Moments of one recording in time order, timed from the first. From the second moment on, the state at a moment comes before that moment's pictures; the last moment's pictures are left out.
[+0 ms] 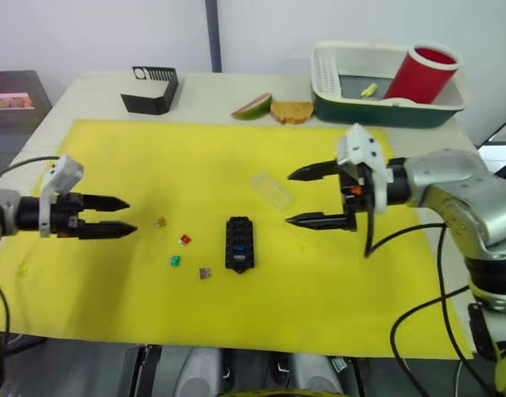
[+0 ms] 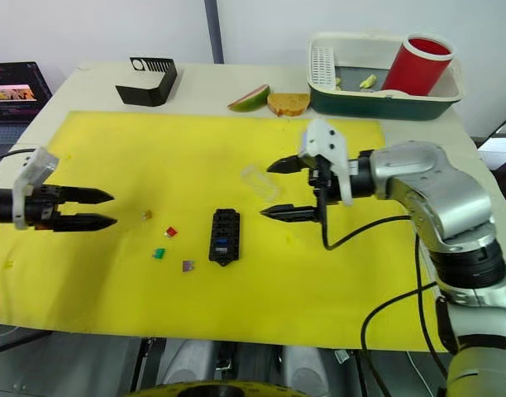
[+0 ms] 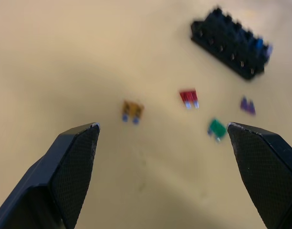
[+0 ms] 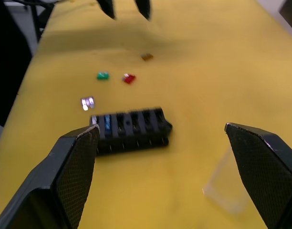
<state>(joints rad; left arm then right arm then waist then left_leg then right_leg) -0.53 1.03 0.04 0.40 -0.42 0.60 -1.55 -0.70 -0.80 0.12 -0.35 0.56 0.80 1.13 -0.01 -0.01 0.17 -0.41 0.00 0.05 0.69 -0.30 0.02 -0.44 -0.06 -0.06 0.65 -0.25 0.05</state>
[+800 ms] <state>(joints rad) -0.74 0.88 -0.19 0.73 -0.38 0.60 -1.60 -0.71 -0.71 0.21 -0.40 0.52 0.83 1.01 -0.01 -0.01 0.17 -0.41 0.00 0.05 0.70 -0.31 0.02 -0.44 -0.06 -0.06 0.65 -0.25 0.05</state>
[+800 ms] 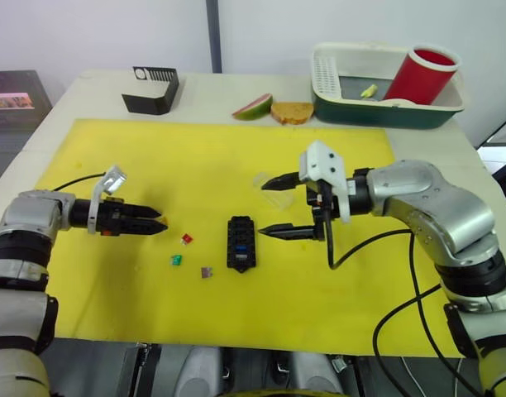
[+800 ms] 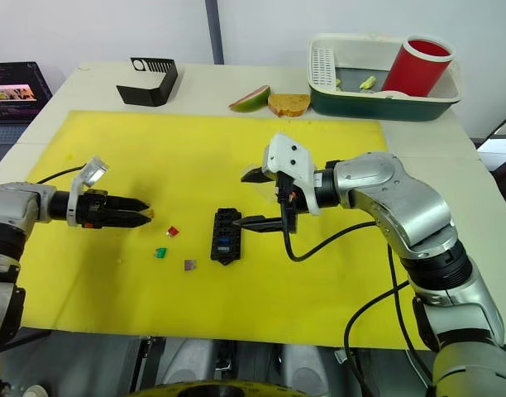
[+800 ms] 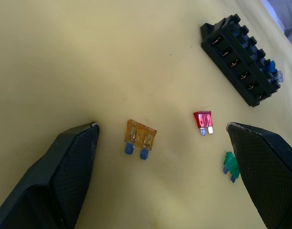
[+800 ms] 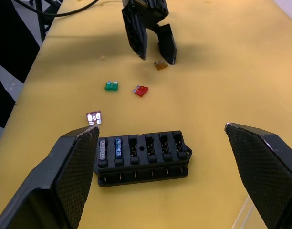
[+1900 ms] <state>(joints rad) -0.65 0.88 -0.15 0.74 -0.40 0.68 -1.61 -0.70 -0.71 0.24 -0.39 0.47 0.79 1.00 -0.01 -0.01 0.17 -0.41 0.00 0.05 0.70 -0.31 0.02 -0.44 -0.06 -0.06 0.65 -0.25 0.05</state>
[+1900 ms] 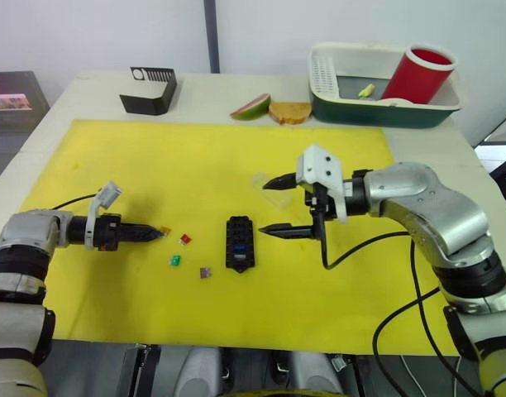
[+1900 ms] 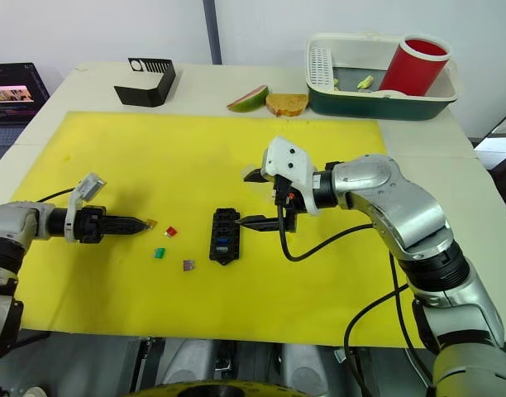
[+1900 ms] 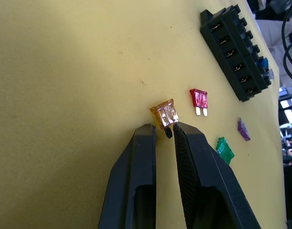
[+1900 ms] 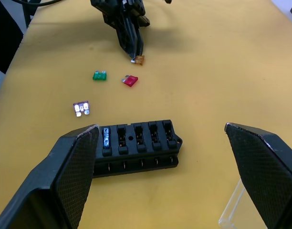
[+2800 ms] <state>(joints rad) -0.61 0.86 -0.09 0.69 -0.38 0.69 -1.60 -0.70 -0.70 0.27 -0.39 0.44 0.79 1.00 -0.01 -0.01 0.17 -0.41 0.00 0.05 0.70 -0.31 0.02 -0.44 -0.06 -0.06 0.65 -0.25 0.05</state>
